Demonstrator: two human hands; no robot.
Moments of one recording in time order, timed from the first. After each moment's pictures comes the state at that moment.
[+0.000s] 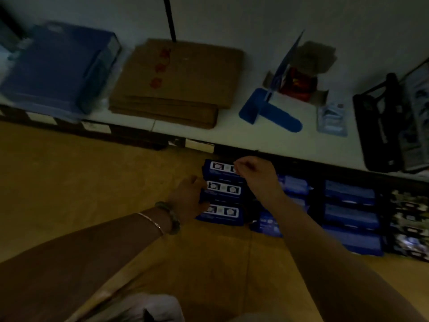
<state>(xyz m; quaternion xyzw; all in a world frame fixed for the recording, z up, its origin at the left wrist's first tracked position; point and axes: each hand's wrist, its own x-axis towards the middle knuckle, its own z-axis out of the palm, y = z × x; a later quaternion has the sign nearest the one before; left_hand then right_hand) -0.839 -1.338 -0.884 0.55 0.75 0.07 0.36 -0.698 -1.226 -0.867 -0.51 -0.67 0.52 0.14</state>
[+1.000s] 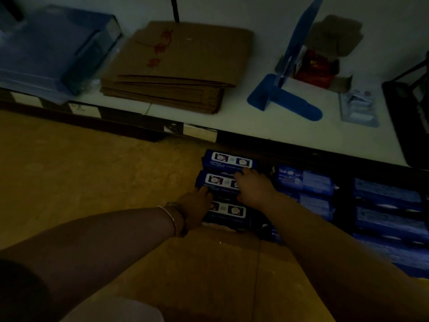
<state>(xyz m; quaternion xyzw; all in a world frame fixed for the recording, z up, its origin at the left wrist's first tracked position) -0.818 -1.331 -1.008 0.66 0.66 -0.25 0.26 -0.695 -1.215 -1.005 -0.32 -0.91 0.15 -0.23</state>
